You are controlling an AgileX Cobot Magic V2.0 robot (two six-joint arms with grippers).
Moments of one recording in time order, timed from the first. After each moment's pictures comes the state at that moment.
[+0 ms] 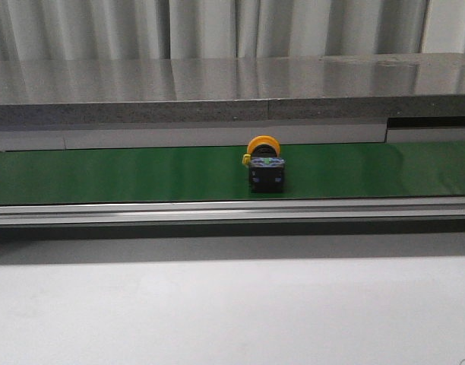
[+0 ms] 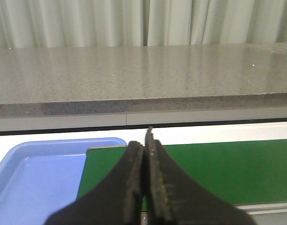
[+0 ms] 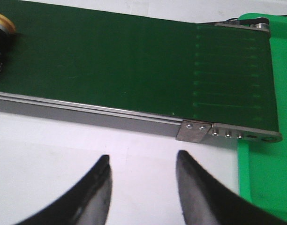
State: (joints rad) left arm -0.01 0.24 -0.35 -0.24 0.28 0.23; right arm 0.08 0.82 -0.64 0.00 0.59 -0.03
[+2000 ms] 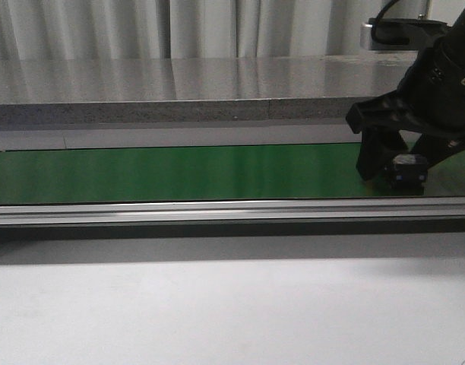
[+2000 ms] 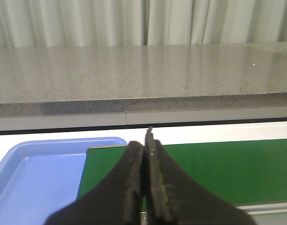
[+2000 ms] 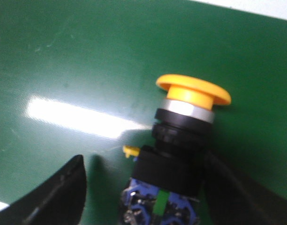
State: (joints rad) left arm -0.01 0.24 -0.35 -0.24 0.28 0.23; right arm 0.23 1.64 -1.00 0.10 0.41 -0.06
